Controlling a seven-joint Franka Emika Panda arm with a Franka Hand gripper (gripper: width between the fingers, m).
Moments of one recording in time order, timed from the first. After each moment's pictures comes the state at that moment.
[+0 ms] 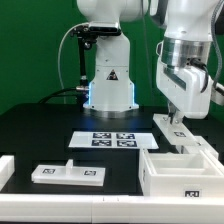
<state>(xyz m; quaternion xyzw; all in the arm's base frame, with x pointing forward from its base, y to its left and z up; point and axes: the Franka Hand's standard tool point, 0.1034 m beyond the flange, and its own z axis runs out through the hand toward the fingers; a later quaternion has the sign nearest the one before) 0.450 0.105 0.076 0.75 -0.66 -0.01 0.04</state>
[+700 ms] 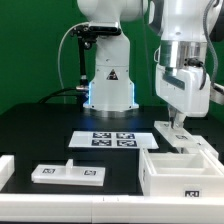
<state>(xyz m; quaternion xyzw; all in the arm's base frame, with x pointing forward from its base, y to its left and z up) 0.456 0.104 0.070 0.75 -0.66 0.01 0.01</state>
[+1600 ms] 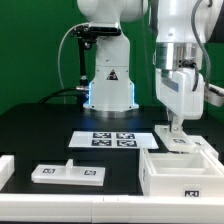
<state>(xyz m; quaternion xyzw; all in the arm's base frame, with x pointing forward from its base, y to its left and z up) 0.480 0.097 0.069 0.72 -0.70 0.01 -0.01</state>
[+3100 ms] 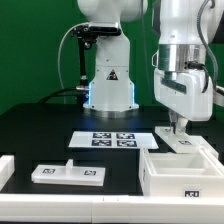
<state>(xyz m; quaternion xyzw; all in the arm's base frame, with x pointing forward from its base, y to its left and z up) 0.475 0.101 0.066 0.75 -0.66 0.00 -0.01</state>
